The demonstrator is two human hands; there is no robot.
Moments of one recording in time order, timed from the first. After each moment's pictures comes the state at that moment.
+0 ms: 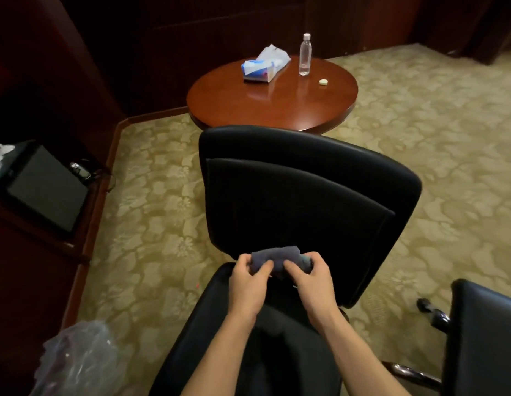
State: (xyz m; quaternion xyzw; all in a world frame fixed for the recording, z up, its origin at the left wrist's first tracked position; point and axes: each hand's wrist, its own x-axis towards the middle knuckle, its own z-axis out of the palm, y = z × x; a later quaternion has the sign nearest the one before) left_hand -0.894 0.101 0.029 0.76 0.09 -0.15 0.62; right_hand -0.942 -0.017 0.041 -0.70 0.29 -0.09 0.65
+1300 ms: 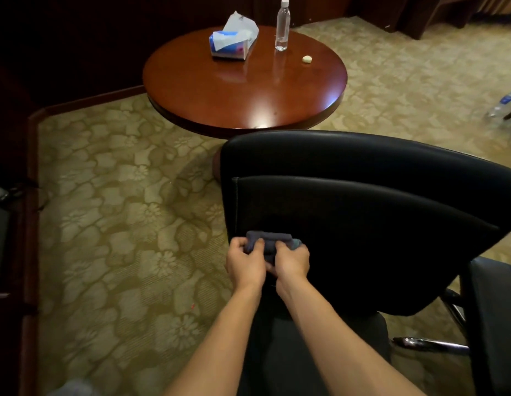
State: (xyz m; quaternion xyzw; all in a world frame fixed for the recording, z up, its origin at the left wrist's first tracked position) left_hand -0.690 0.154 -0.014 0.76 0.13 -0.15 0.62; right_hand -0.715 0.099 0.003 -0.45 0.60 -0.15 0.65
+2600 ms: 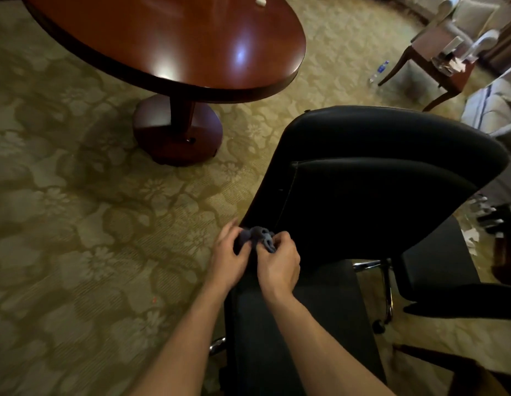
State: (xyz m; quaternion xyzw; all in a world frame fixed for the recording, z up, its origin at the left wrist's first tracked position) left_hand -0.561 0.256 -0.106 0.72 -0.28 -0.36 0.52; right_hand -0.637 0.216 -0.035 -0.68 0.67 -0.14 0.25
